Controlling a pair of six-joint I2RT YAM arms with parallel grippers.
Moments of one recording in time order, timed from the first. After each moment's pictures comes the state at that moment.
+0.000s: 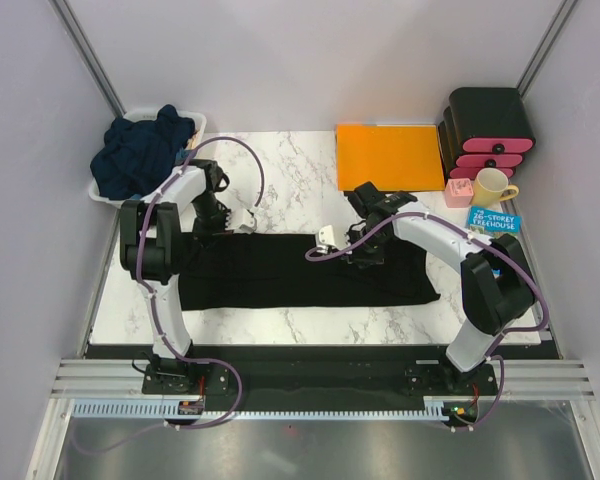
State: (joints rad) left arm -0.10 2.06 1.59 -1.28 0.12 1.41; right arm 0.55 1.70 1.25 -0.90 -0.33 -1.07
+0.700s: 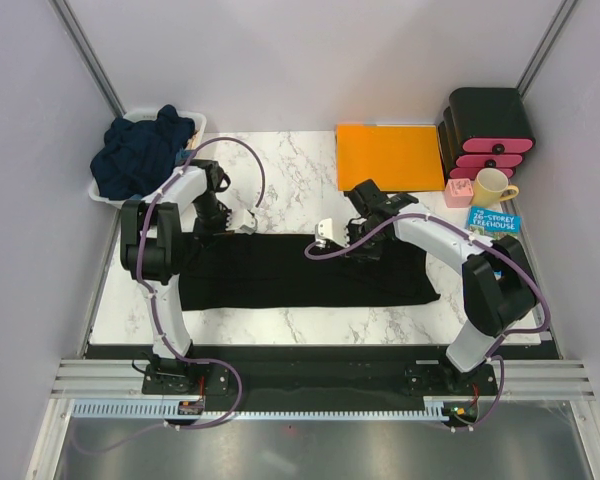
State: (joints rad) left arm -0.11 2.07 1.59 -1.27 0.11 1.41; right arm 0.55 1.69 1.23 -0.81 -0.26 -1.01
